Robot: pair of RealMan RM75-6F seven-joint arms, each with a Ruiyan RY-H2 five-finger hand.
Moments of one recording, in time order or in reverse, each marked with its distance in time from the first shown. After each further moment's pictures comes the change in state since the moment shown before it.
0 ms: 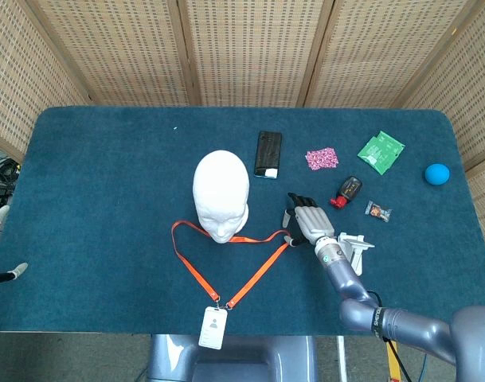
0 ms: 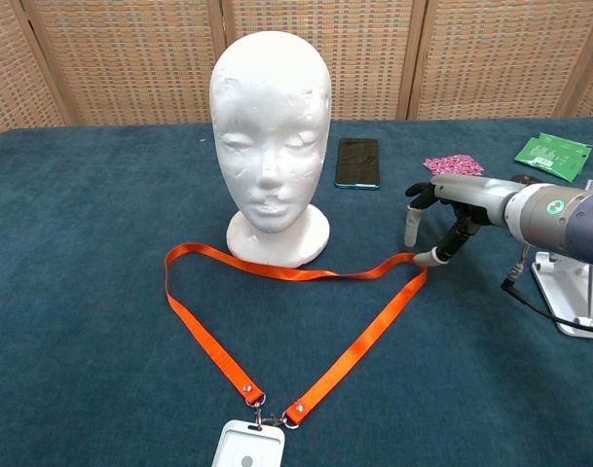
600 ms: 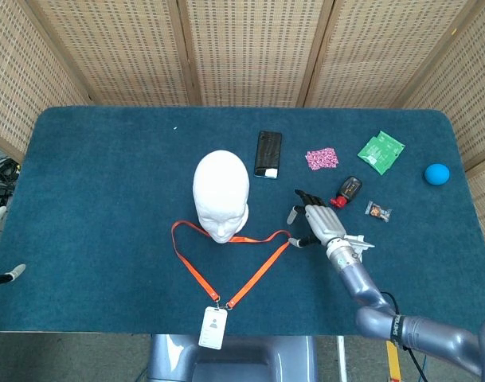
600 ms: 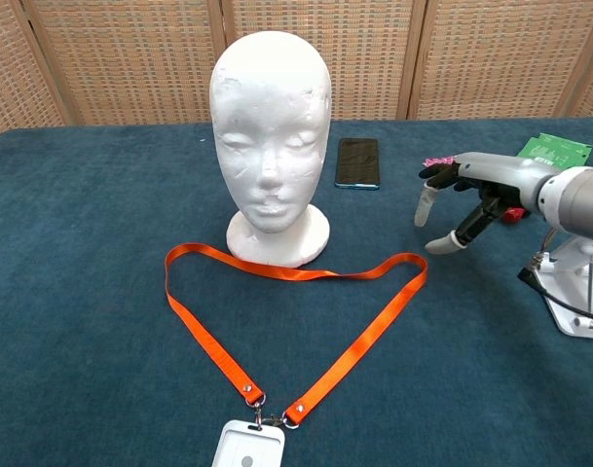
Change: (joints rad) left arm 0.013 0.009 0.004 -0.008 0.018 0.025 -0.010; right arm -0.068 0.089 0.018 -0.097 -0.110 0.018 0.162
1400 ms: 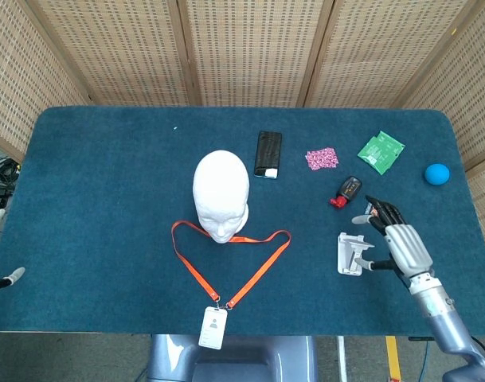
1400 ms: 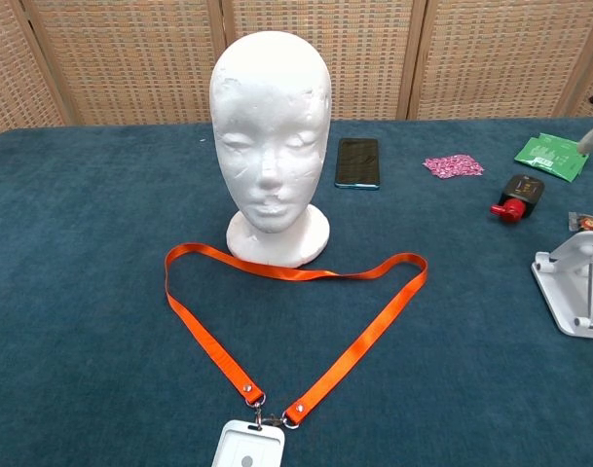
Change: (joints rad) left arm 0.025 0.013 0.015 -0.027 0.050 0.060 0.001; right arm -0.340 0.339 -0.140 -0.112 -0.570 0.374 0.431
